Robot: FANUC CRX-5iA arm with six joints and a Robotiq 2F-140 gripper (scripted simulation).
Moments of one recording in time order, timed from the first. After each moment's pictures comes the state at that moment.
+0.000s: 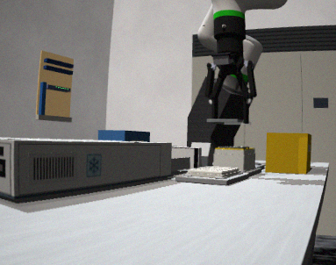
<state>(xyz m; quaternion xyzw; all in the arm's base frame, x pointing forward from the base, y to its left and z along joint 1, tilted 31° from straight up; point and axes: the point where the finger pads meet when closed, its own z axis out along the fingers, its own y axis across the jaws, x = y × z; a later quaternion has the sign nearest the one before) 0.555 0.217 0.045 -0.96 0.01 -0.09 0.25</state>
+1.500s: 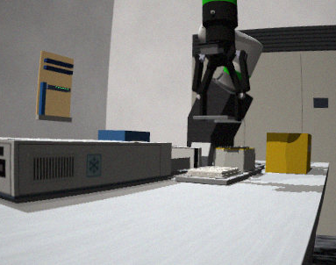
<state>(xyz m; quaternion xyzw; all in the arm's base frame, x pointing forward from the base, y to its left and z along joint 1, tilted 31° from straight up) 0.660 0.221 0.069 -0.96 0.01 -0.09 0.25</state>
